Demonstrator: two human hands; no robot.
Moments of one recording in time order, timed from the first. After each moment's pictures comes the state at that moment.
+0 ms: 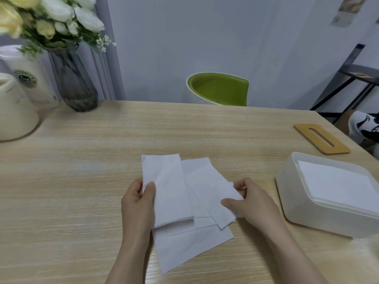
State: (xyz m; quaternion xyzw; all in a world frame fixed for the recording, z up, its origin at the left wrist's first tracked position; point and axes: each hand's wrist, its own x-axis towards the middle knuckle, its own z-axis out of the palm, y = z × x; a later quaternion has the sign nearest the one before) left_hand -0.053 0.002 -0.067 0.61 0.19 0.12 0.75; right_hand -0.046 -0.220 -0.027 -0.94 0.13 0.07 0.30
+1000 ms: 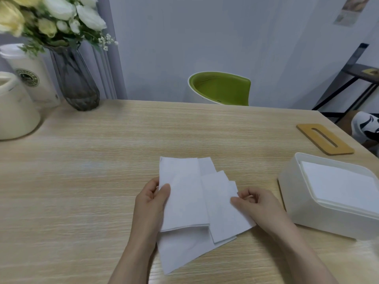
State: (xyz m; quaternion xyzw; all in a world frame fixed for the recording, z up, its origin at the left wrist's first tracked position) left_hand -0.057 -0.005 -0.060 0.59 0.14 0.01 0.79; right_hand -0.051 -0.236 -0.033 -0.88 0.13 0.08 0.45
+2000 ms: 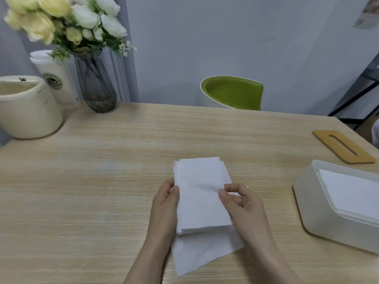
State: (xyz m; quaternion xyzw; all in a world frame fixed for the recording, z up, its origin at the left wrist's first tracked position) left_hand -0.056 -0.009 -0.058 0.58 0.15 0.00 0.80; right_hand -0.063 -0.160 -0.032 -0.74 0.09 -0.01 0.67
